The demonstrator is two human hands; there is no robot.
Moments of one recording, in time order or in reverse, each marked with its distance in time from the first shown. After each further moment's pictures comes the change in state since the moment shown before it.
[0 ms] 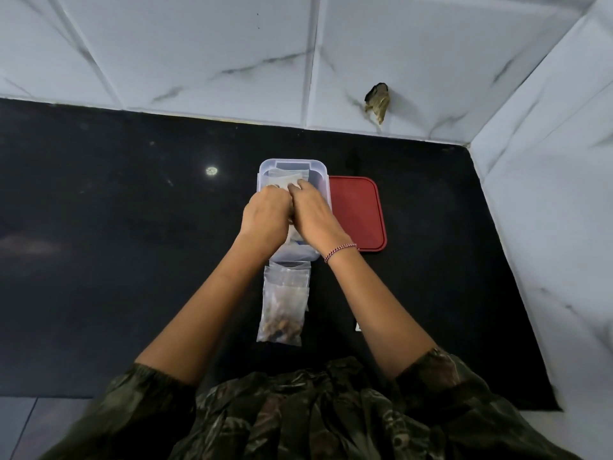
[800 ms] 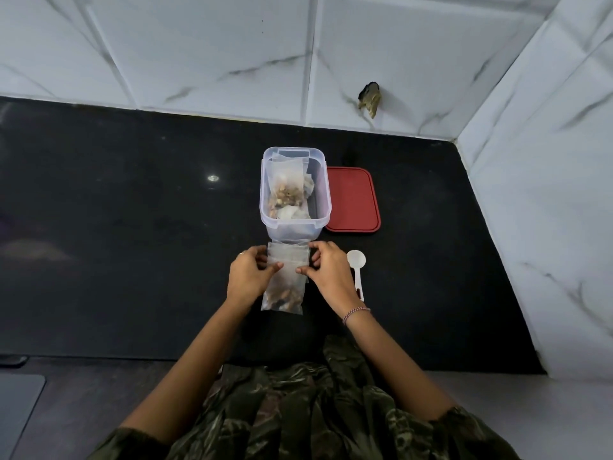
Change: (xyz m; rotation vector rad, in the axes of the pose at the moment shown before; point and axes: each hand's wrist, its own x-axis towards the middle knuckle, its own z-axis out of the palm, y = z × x) left_hand -0.113 -0.038 0.085 -0.738 -0.028 -0.378; right_hand -0.130 0.031 0.051 0.293 0.079 0.226
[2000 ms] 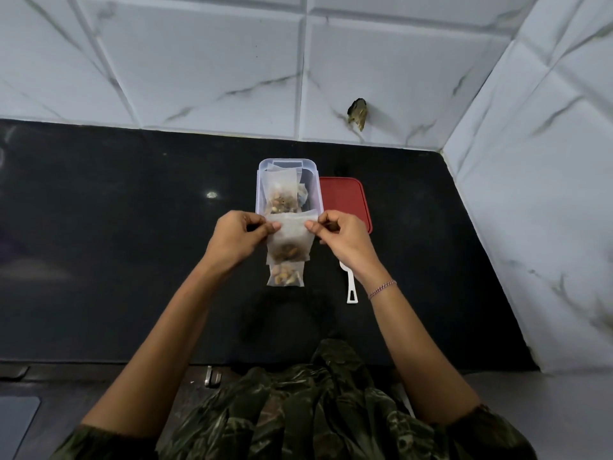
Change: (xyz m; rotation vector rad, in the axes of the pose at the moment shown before) left_hand -0.010 0.074 -0.067 -0.103 -0.107 0.232; right_hand 0.002 -0.041 -0.077 0.314 0.015 -0.073
